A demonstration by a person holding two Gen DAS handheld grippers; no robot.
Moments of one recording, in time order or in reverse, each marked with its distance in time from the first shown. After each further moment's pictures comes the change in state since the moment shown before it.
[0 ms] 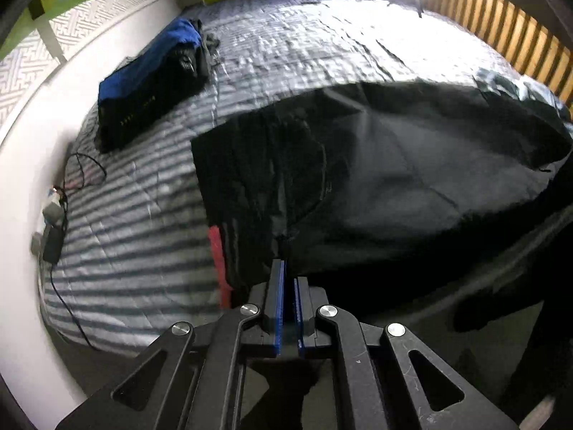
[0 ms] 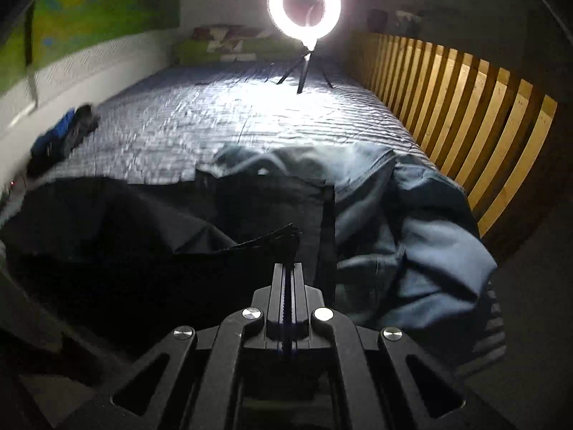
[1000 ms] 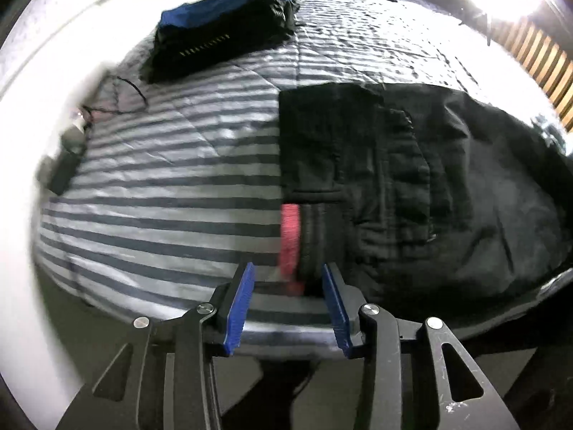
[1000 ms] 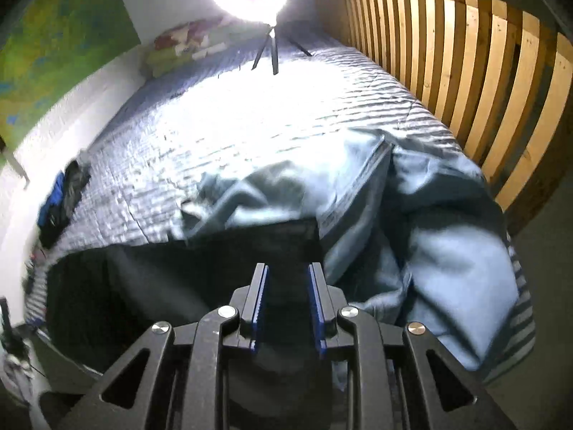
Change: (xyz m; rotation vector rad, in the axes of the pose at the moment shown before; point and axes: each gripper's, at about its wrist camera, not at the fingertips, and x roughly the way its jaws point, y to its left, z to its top) left arm 0.012 0.064 -0.009 -0.247 0.039 0.066; right arm 0.035 -0.052 0.067 0.289 0.128 0.156
